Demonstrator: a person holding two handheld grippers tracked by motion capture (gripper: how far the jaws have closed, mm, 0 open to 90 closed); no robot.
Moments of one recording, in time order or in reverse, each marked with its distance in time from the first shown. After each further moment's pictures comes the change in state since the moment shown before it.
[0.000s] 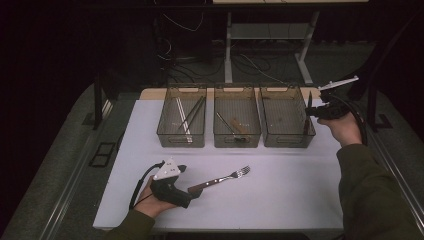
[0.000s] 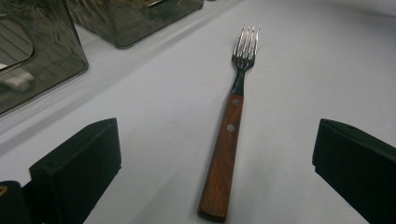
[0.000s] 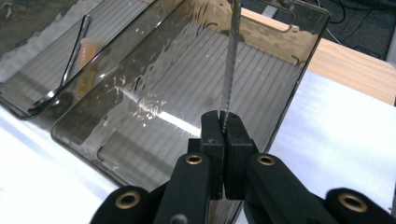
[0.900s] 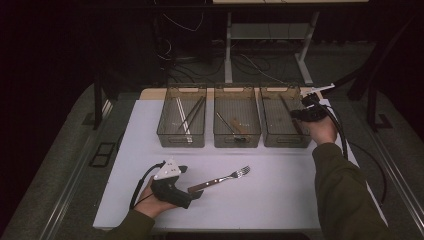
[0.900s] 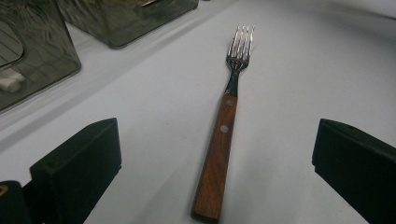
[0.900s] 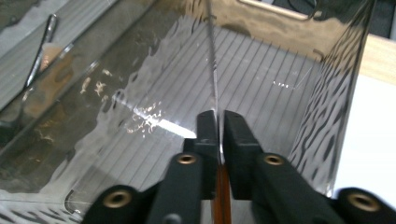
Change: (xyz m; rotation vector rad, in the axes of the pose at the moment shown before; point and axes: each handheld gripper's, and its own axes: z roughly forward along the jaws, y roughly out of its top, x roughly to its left) left arm -0.002 0.001 0.001 -0.004 -0.017 -0.011; right arm 0.009 -0.005 0.064 -0.002 -0.033 0.062
